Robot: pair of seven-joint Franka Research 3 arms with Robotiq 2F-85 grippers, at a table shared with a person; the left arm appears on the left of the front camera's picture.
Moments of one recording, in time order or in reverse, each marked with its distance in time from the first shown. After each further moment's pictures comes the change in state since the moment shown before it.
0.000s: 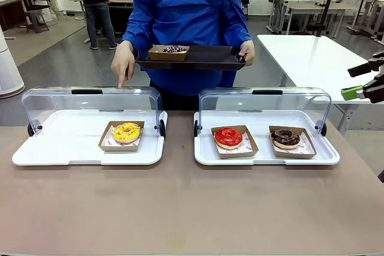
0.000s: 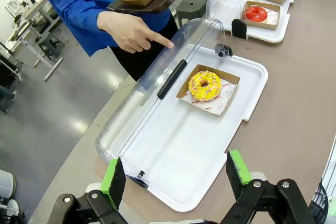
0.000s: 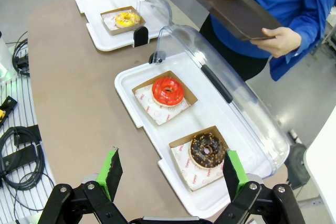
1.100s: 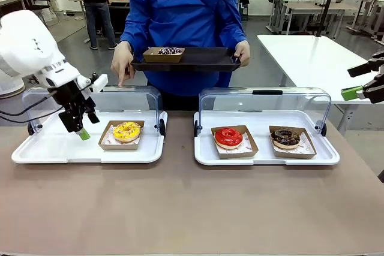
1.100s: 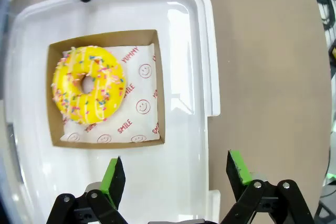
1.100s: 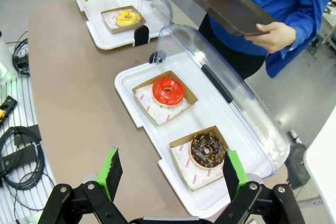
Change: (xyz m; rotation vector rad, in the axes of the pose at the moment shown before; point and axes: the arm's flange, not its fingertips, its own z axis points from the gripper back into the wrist) left arm 0.023 -0.021 -0.314 -0.678 0.462 -0.377; right arm 0.000 0.000 0.000 0.000 0.001 0.001
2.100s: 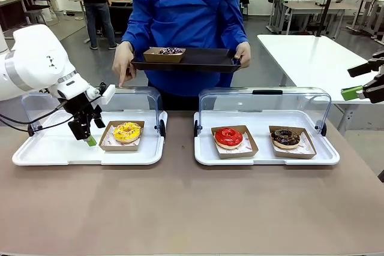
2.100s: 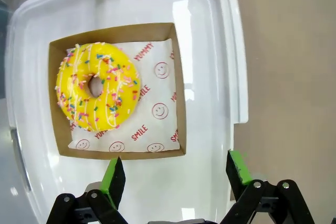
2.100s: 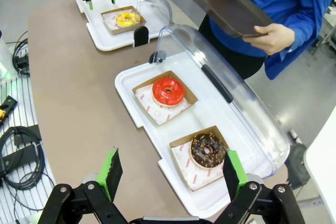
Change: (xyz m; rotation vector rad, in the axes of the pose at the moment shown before) left arm 0.008 0.001 -0.027 0.102 0.047 -0.009; right arm 0.000 0.000 0.000 0.000 0.000 0.000
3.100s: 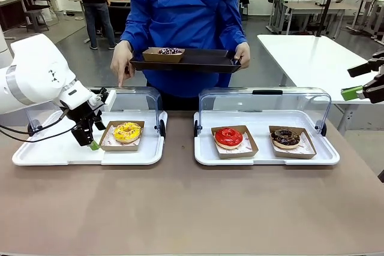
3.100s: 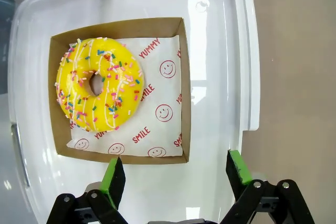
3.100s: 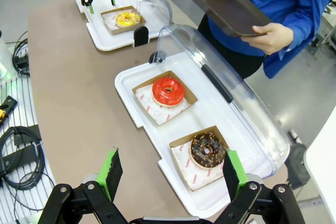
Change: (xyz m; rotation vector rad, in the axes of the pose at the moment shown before) left arm -0.002 -0.010 -0.016 0.059 0.012 0.014; right arm 0.000 0.000 0.000 0.000 0.000 0.000
